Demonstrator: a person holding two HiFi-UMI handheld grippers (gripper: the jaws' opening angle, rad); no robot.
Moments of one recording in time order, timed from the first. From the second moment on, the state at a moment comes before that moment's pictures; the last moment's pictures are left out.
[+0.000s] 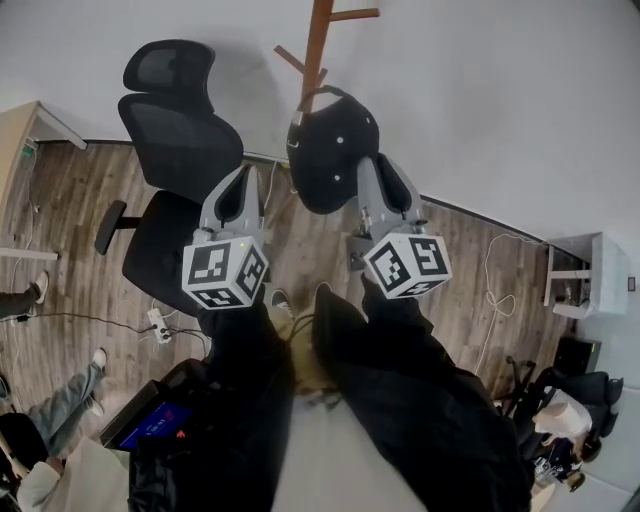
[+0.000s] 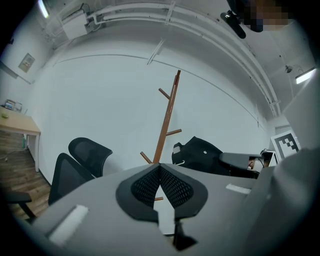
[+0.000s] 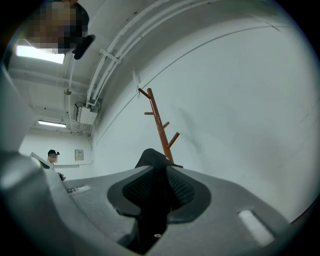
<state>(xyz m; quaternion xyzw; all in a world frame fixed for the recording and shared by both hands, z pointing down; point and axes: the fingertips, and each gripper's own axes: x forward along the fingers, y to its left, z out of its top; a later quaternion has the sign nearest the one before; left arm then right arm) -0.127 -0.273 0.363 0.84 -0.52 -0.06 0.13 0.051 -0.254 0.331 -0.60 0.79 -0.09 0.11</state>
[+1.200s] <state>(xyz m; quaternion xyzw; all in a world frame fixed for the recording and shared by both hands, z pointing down) -0.095 -0.326 0.334 0.82 -0.57 -0.06 0.10 0.141 -0.392 0.278 -0.60 0.78 -0.04 0.17</state>
